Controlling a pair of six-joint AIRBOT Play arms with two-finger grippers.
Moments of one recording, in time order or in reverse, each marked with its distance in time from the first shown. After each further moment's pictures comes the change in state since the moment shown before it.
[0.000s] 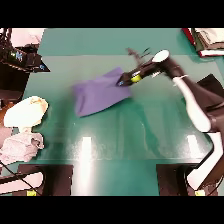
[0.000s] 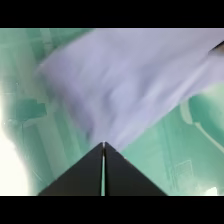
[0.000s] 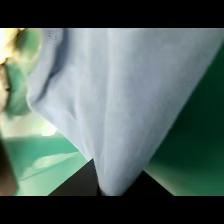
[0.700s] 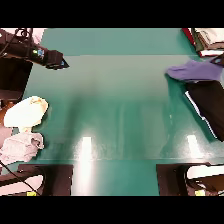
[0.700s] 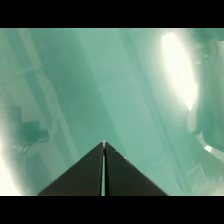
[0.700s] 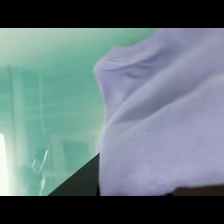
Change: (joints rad) left arm -0.213 0.000 0.000 -0.001 0.164 -0.025; right arm -0.793 0.293 0.008 -0.252 0.052 0.167
